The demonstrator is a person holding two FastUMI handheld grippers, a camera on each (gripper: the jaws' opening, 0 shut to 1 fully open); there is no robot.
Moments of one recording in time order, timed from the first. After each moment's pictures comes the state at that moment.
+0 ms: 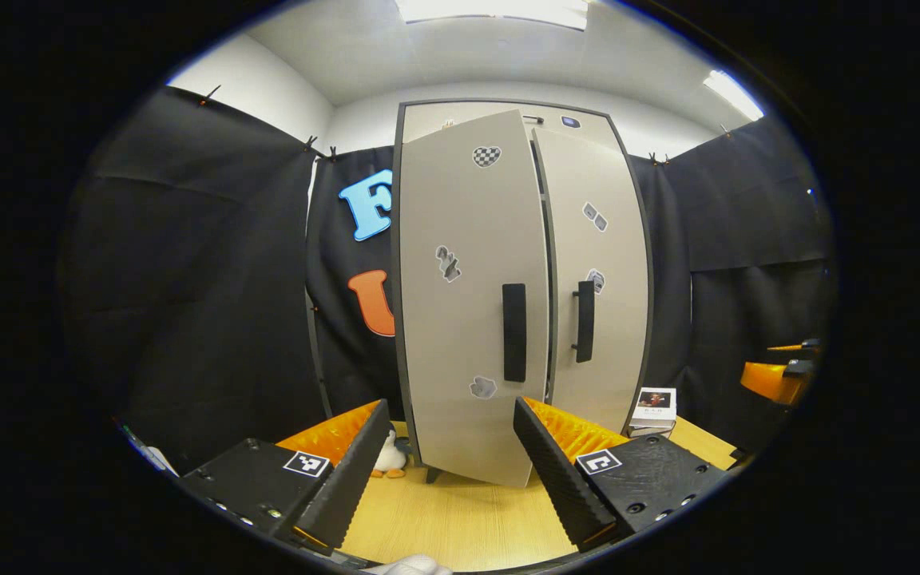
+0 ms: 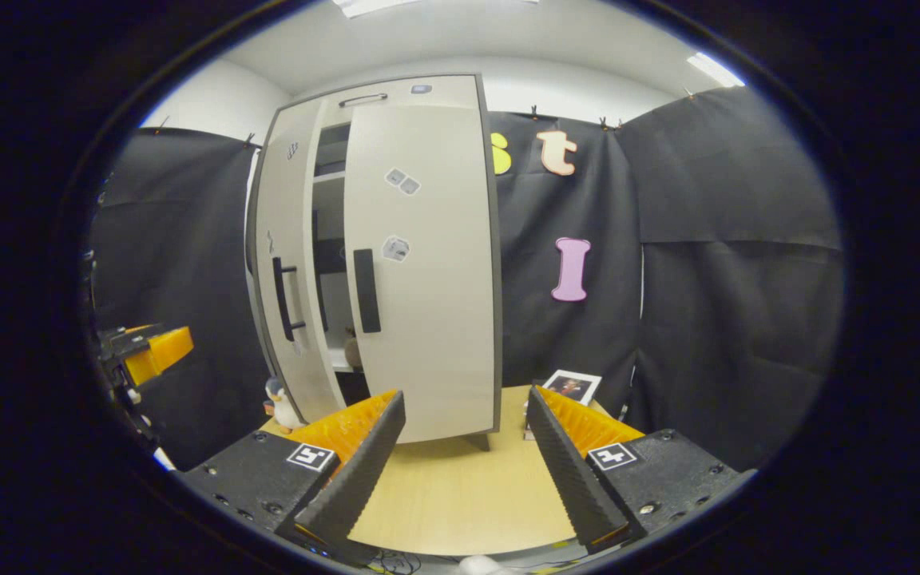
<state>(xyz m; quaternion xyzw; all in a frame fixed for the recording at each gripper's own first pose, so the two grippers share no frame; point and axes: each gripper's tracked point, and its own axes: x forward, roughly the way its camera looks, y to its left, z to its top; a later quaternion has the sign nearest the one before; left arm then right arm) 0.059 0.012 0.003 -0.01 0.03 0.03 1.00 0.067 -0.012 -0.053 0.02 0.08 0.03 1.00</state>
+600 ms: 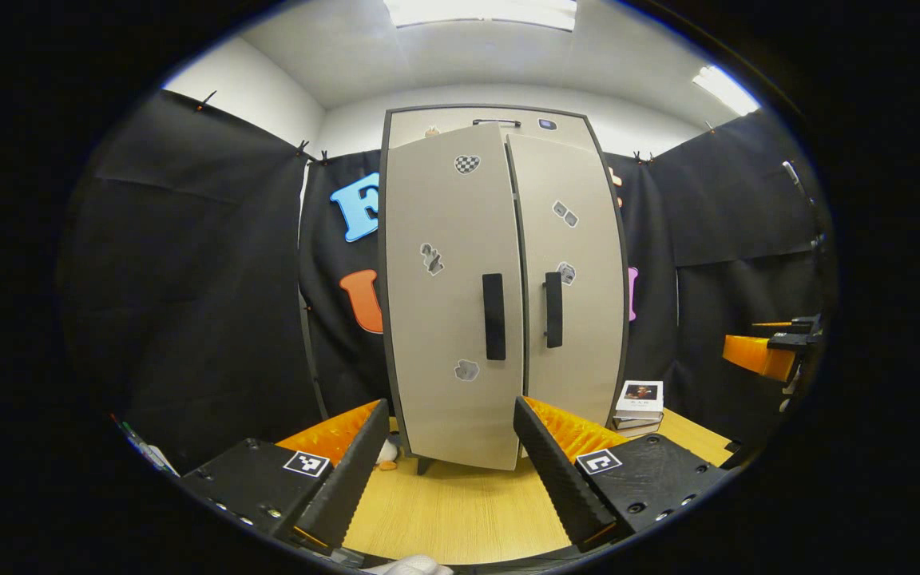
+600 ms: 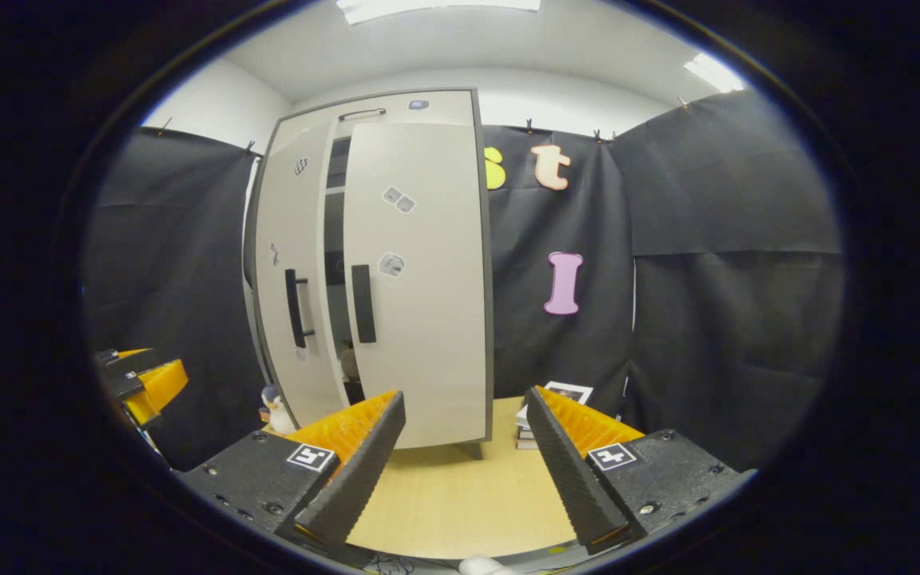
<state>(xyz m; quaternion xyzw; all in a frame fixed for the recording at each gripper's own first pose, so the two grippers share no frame) 0.034 -0.012 -0.003 -0.01 0.02 0.02 1.00 0.054 -0.018 -0.045 0.02 0.06 0.02 1.00</state>
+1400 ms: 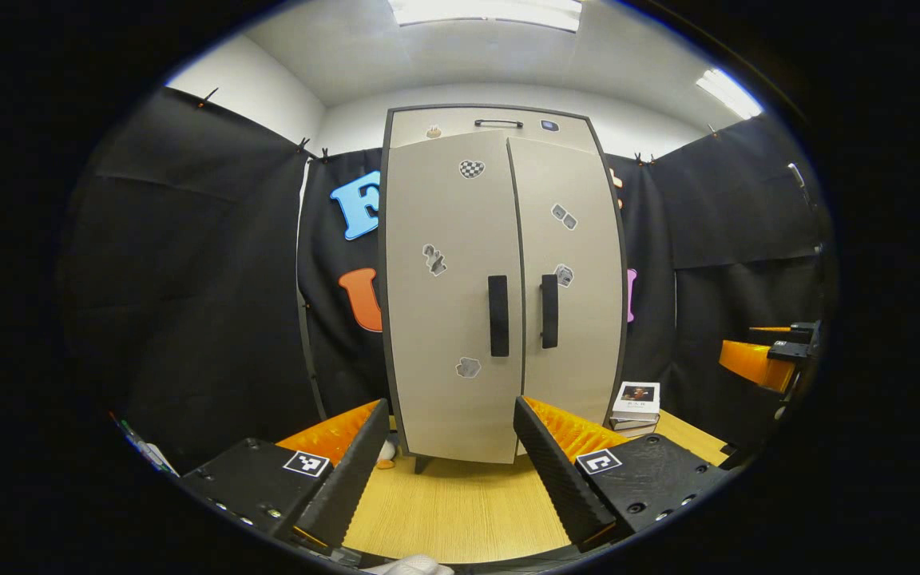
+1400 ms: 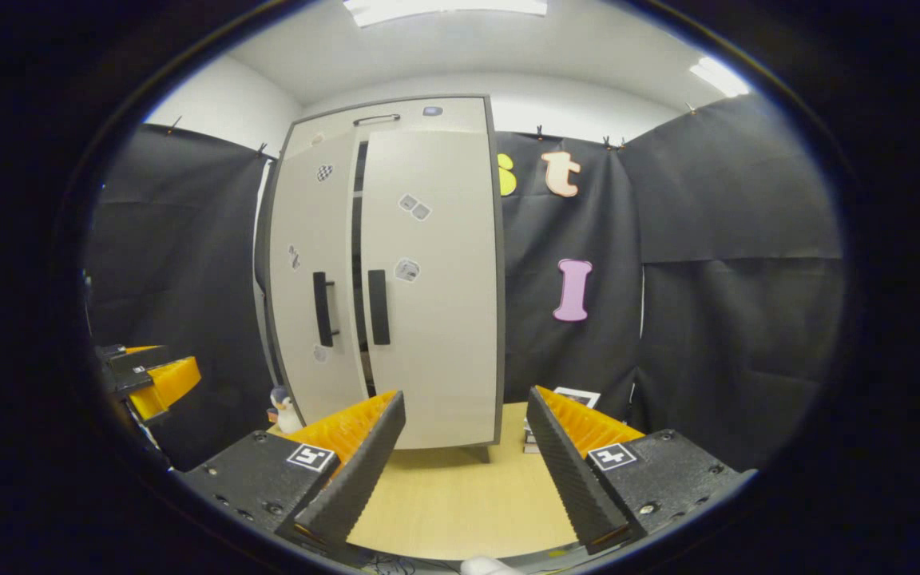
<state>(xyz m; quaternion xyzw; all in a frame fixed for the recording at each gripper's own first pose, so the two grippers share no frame) 0.033 -0.008 0.002 -0.01 0.02 0.01 1.00 0.046 -0.003 -0.040 0.01 0.05 0.04 1.00</state>
